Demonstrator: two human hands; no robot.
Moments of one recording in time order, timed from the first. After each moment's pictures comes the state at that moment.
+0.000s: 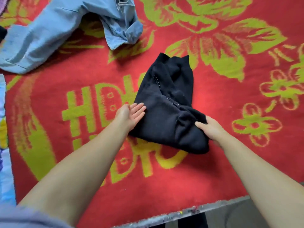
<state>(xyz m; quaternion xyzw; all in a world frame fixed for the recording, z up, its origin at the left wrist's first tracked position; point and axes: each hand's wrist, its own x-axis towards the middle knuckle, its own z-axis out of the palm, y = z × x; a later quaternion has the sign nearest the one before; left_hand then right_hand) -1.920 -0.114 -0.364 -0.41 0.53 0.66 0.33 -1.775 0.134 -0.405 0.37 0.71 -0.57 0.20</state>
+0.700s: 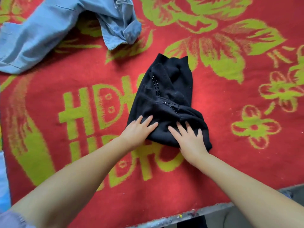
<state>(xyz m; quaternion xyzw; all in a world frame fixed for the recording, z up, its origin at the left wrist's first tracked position) -1.876 -0.123 -0.380 0.43 0.84 -0.15 0.30 -1.760 0.058 -0.393 0.03 0.95 -0.04 0.29</state>
